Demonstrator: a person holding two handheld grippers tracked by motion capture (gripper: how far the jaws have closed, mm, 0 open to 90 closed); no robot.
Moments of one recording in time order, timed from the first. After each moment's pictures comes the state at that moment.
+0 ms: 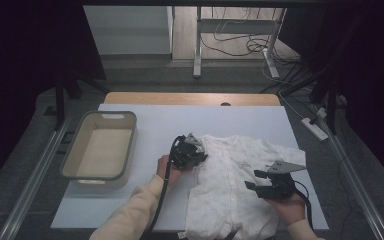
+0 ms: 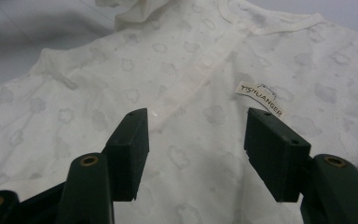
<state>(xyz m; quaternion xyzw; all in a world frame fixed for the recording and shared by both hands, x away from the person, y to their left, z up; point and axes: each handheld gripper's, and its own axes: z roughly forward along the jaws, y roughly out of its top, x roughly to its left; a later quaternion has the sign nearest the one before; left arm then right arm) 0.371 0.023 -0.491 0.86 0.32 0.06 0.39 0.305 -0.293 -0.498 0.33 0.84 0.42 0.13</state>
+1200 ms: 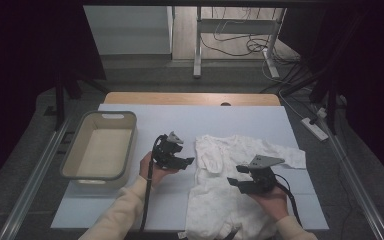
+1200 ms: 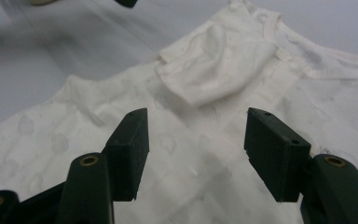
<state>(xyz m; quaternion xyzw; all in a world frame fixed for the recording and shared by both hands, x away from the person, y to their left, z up) 0.364 0.077 -0.491 0.85 0.37 0.08 0.36 0.319 -0.241 -0.494 0.29 0.85 0.43 0.11</state>
